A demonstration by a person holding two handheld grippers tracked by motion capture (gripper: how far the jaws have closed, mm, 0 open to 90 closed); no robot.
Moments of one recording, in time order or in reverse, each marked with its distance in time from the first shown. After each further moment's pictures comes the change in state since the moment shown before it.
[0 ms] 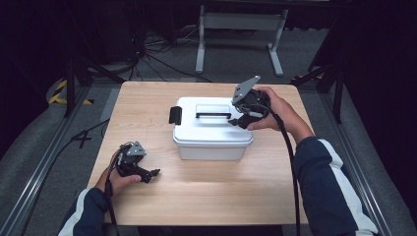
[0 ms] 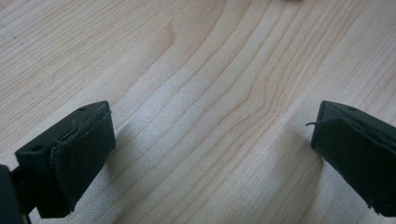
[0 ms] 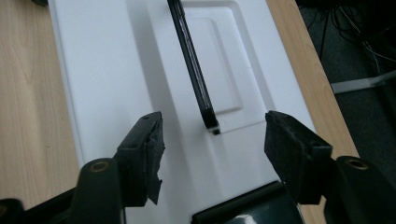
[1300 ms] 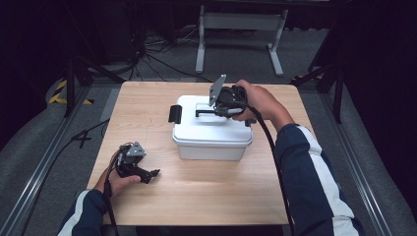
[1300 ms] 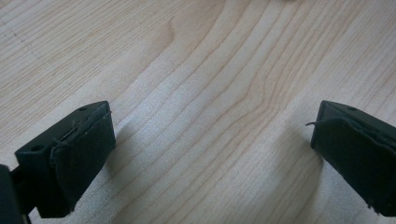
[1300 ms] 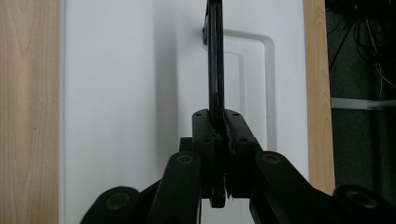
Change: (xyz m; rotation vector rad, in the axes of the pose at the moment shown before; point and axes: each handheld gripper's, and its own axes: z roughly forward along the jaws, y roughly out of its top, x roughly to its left) left arm -0.001 -0.001 -0.001 0.003 0.003 0.000; right arm 0.002 0.053 0.021 0.144 0.043 -0.225
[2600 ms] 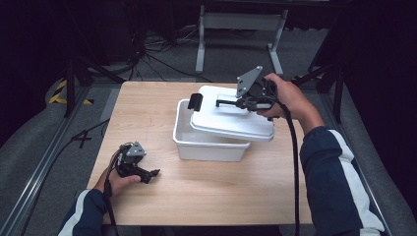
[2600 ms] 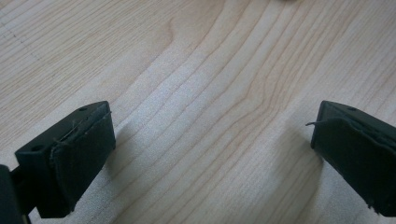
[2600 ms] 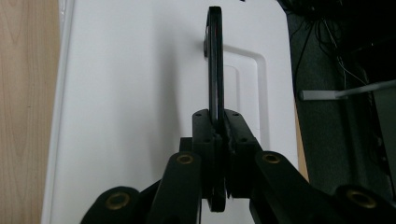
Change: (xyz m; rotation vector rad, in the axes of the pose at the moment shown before) left arm 0.000 0.000 0.000 -0.001 -0.004 0.000; right arm 0.000 -0.049 -0.055 -0.063 -0.107 0.057
